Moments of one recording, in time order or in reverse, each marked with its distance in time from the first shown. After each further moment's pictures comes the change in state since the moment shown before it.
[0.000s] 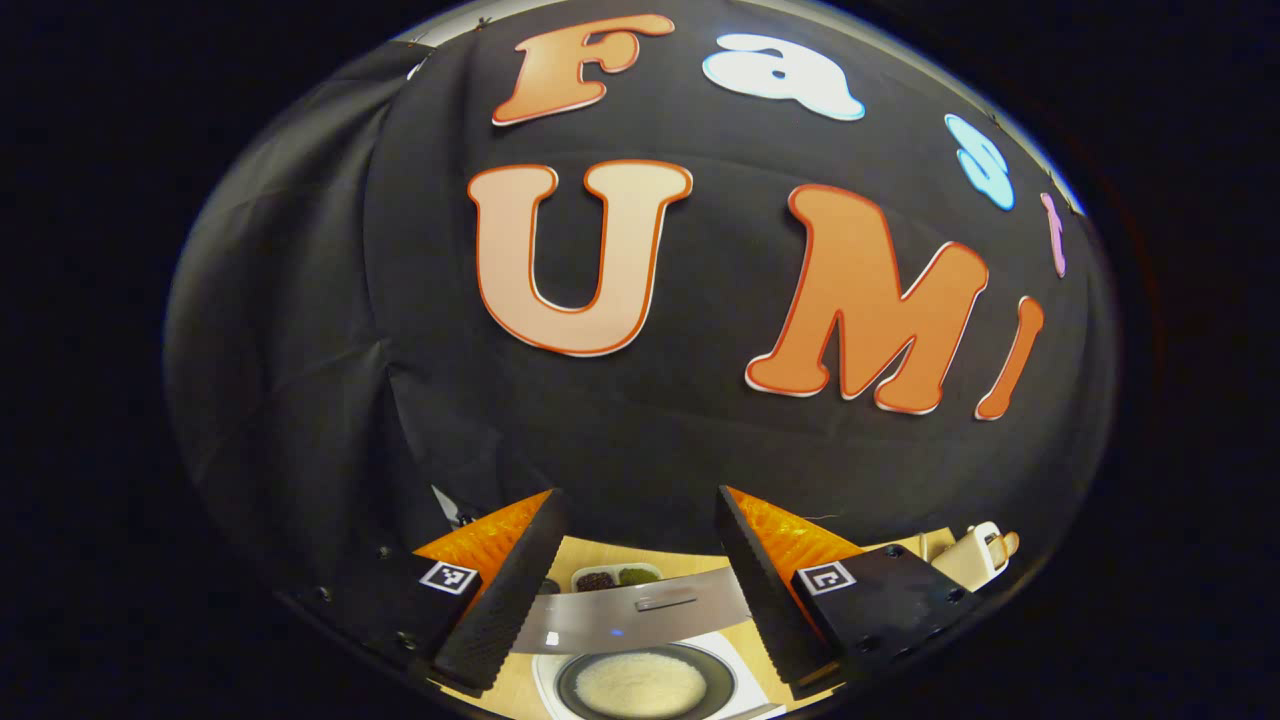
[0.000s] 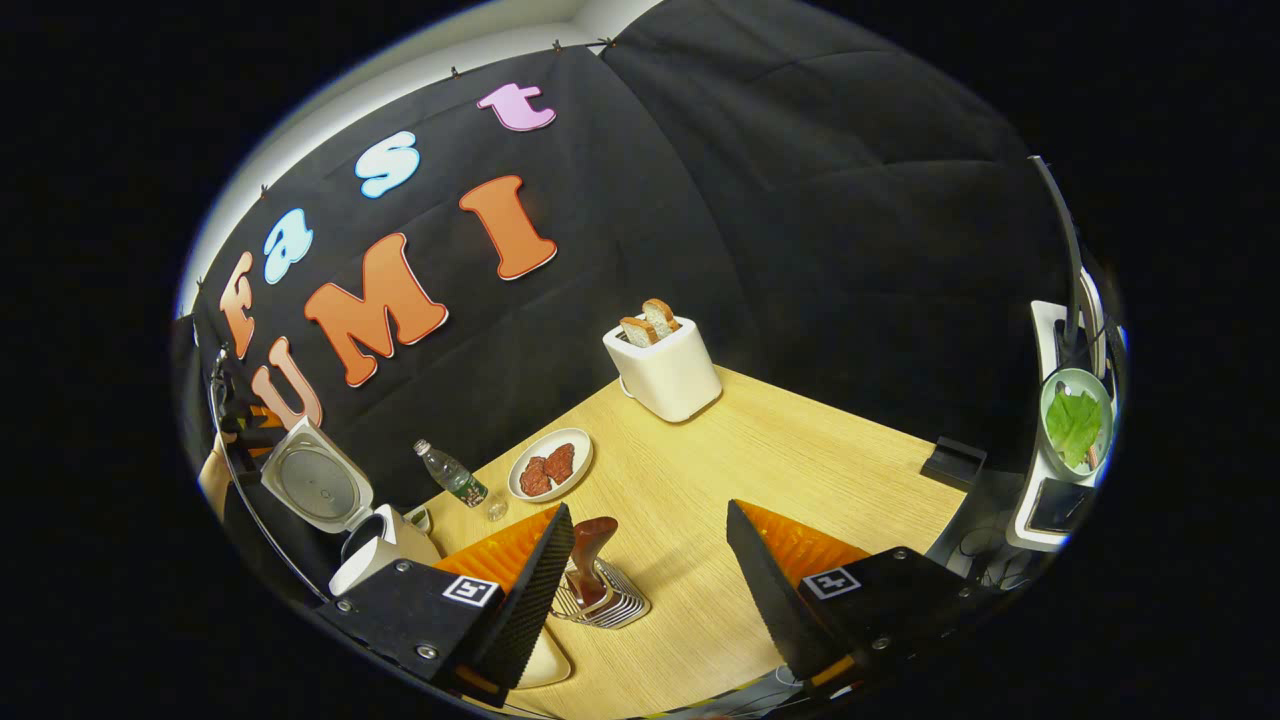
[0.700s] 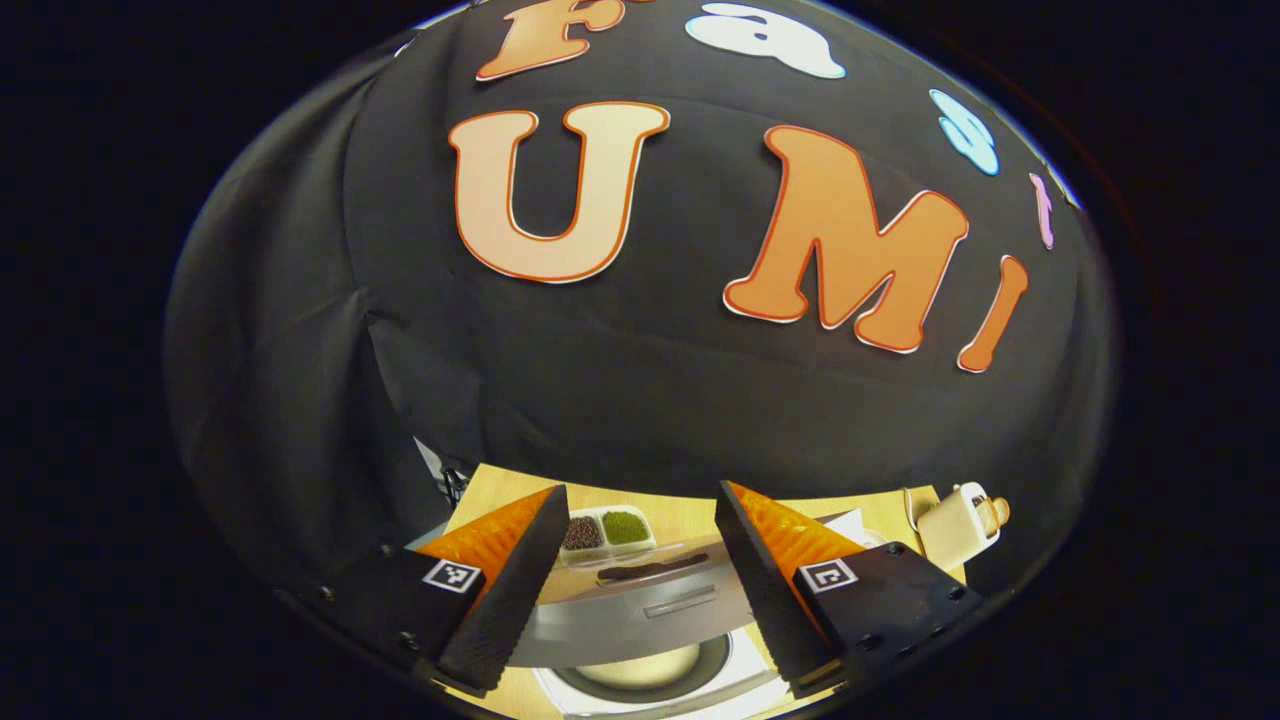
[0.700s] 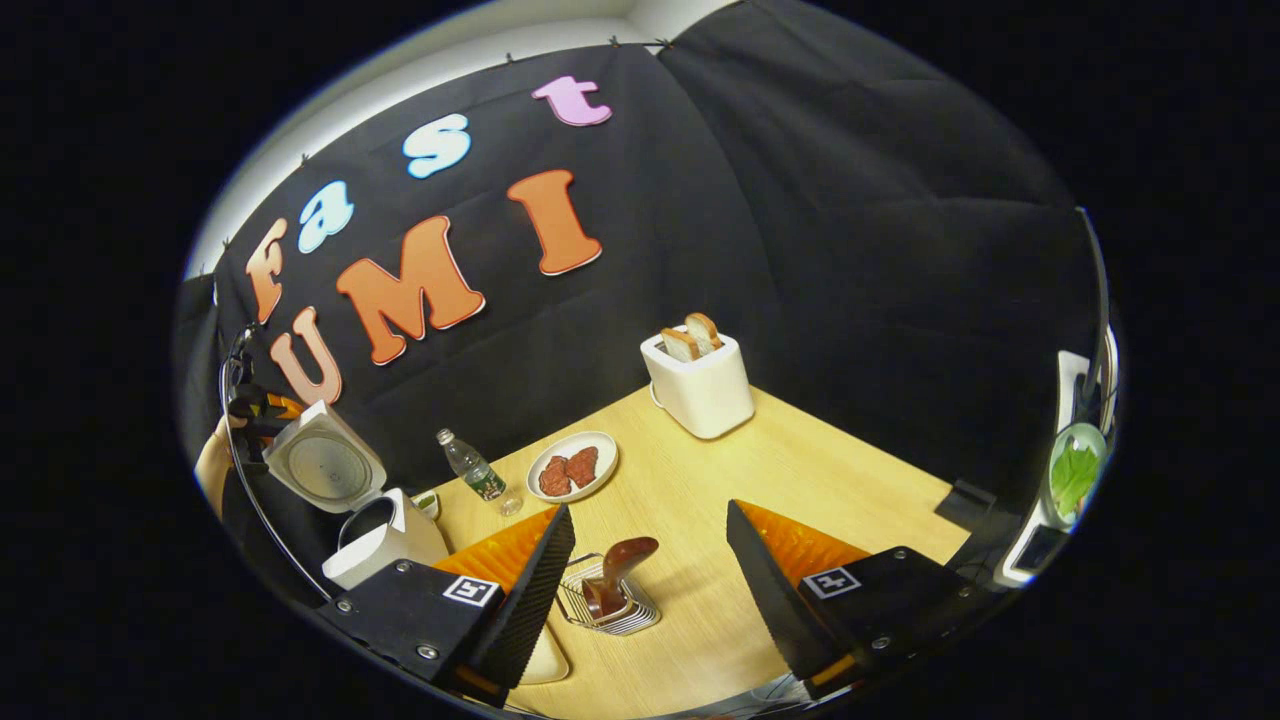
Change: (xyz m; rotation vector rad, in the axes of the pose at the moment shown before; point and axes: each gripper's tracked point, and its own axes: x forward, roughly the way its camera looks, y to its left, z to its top) left arm -0.044 -0.022 -0.063 0.010 0.132 -0.101; right arm -0.006 0.043 0.020 -0.171 -0.034 0.088
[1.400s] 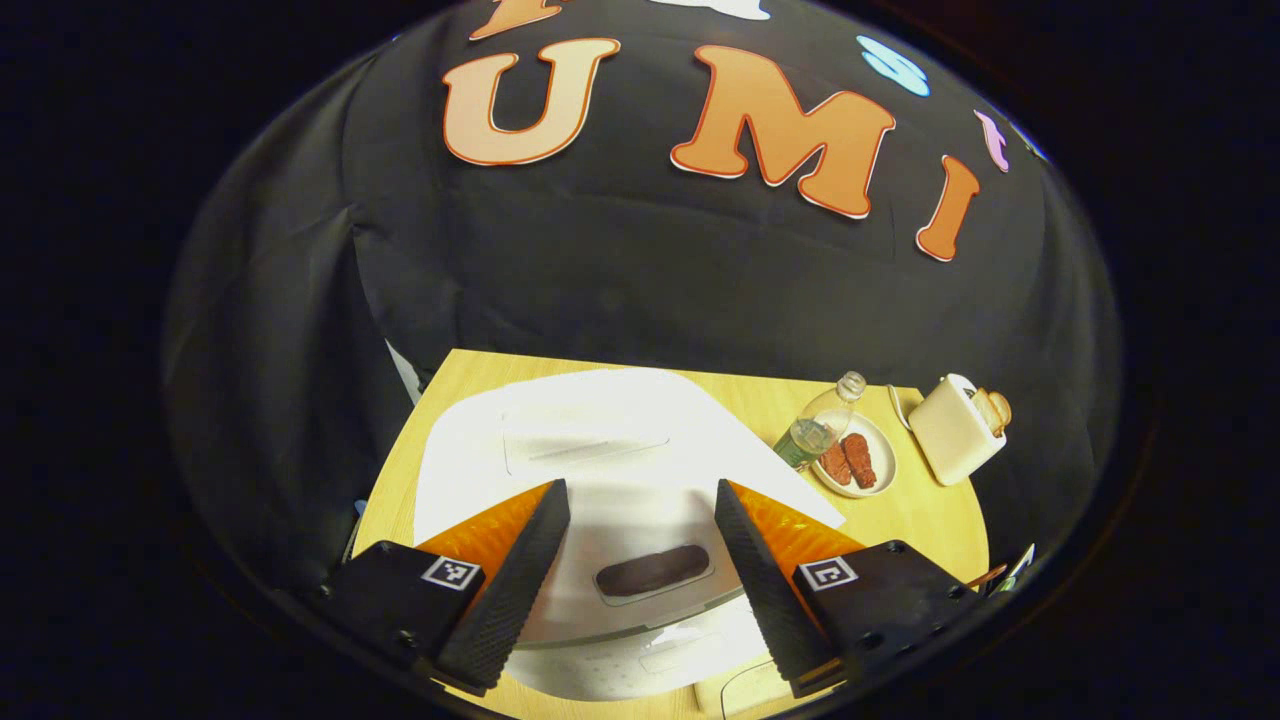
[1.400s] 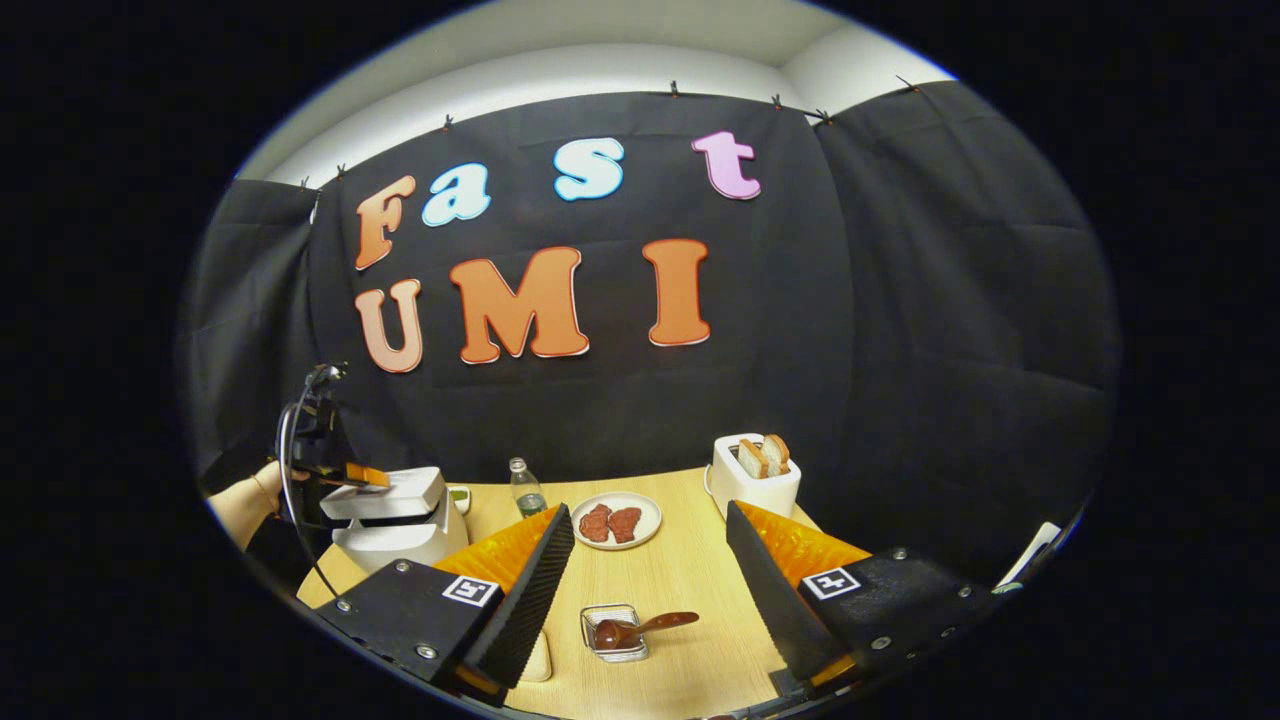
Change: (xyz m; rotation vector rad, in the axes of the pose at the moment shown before) left arm -0.029 -0.028 -0.200 0.039 0.151 -0.018; right arm -0.063 0.087 0.110 -0.306 -0.168 0.178
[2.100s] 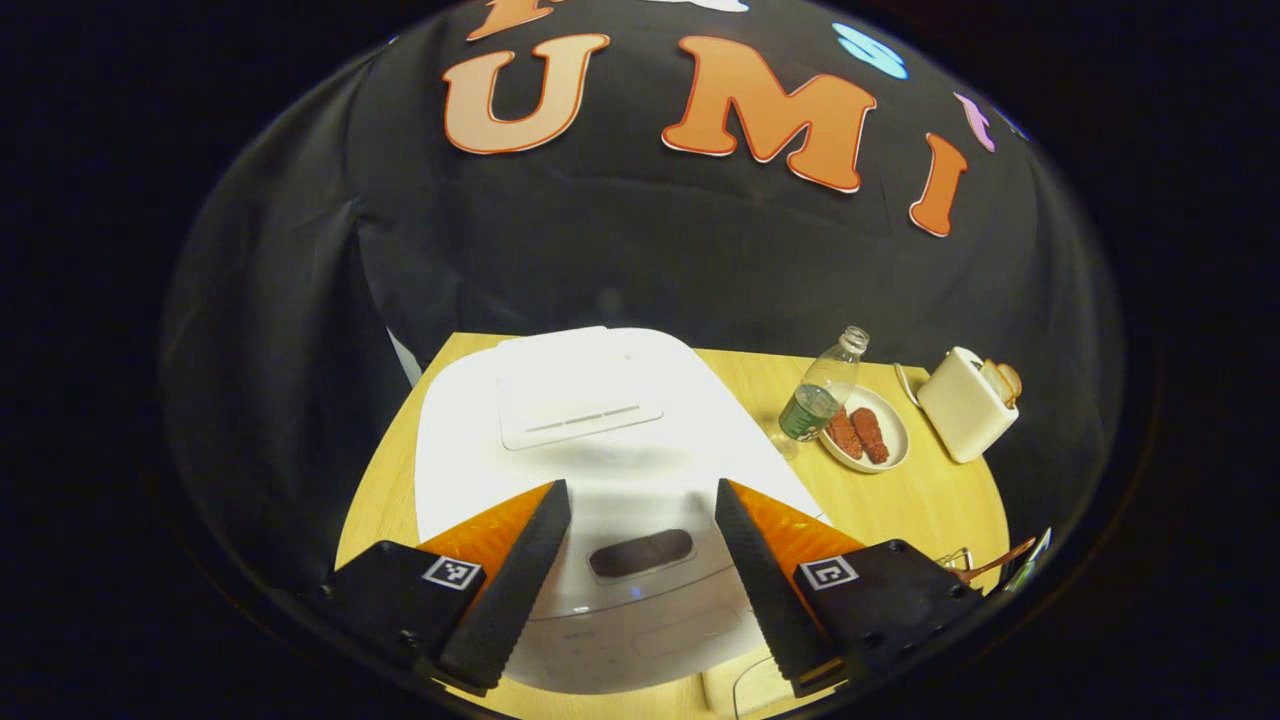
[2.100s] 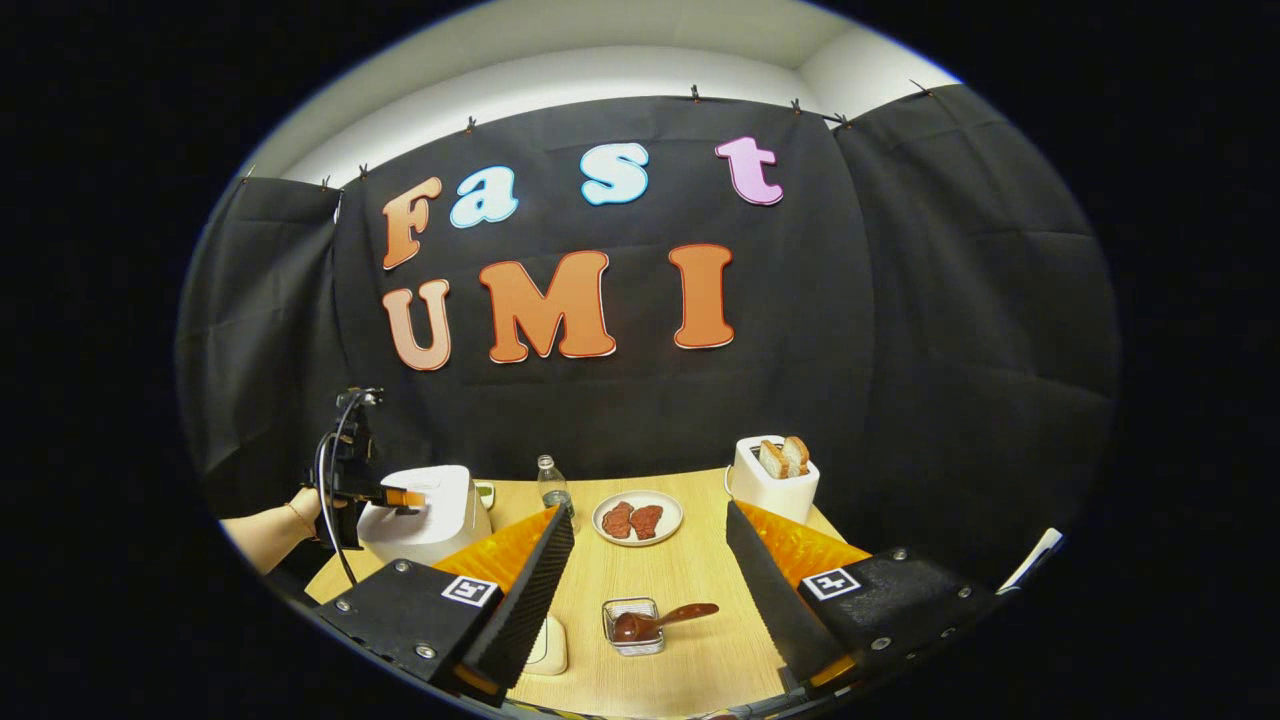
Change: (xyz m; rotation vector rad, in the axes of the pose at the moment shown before) left arm -0.023 -0.001 -0.018 0.019 -0.069 0.000; right arm -0.010 0.011 -0.013 0.008 0.018 0.049
